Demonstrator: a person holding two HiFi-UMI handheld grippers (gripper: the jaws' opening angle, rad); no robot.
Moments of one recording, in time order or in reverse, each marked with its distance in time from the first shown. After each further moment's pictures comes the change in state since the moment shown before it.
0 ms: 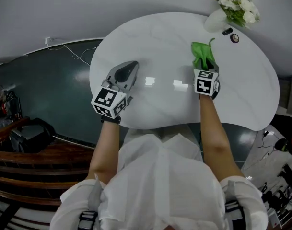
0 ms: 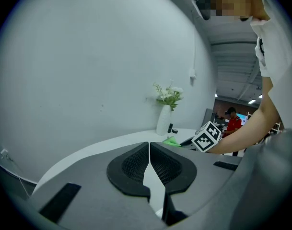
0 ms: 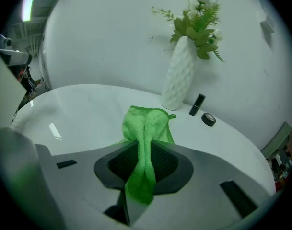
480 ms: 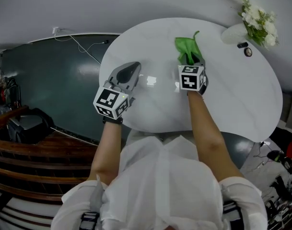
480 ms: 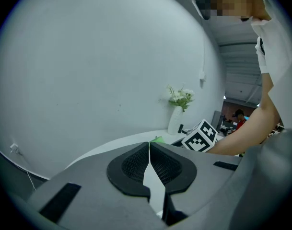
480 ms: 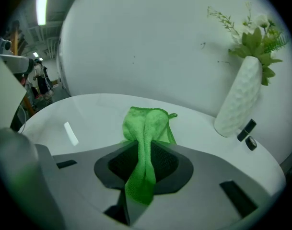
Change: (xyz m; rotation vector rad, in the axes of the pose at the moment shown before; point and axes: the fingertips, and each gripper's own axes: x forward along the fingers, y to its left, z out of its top) left arm -0.028 0.052 -0.009 -0.046 -0.008 0.085; right arm 0.033 0.130 0.077 -0.104 -0.047 0.164
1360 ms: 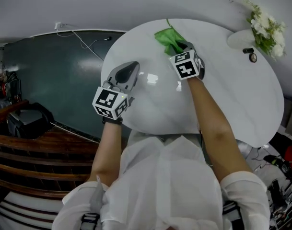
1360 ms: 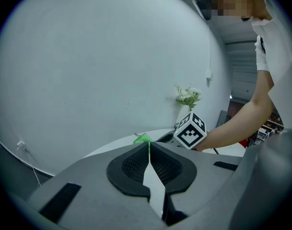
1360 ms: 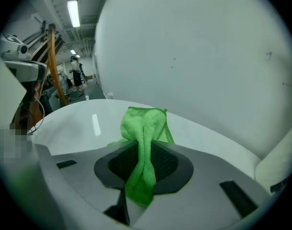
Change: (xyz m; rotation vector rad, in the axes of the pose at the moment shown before) left arm -0.001 0.024 -0.006 -0.023 0.013 0.065; right arm 0.046 0.069 0.061 -0.250 -0.055 0.331
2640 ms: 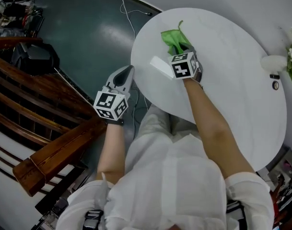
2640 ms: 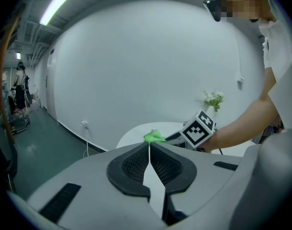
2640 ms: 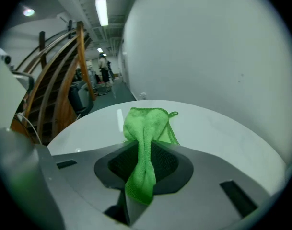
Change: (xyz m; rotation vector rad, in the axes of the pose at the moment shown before) left arm -0.207 -0.023 -0.105 -0.216 -0.031 0.522; right arm -0.014 0.201 0.005 -0.164 -0.026 0.217
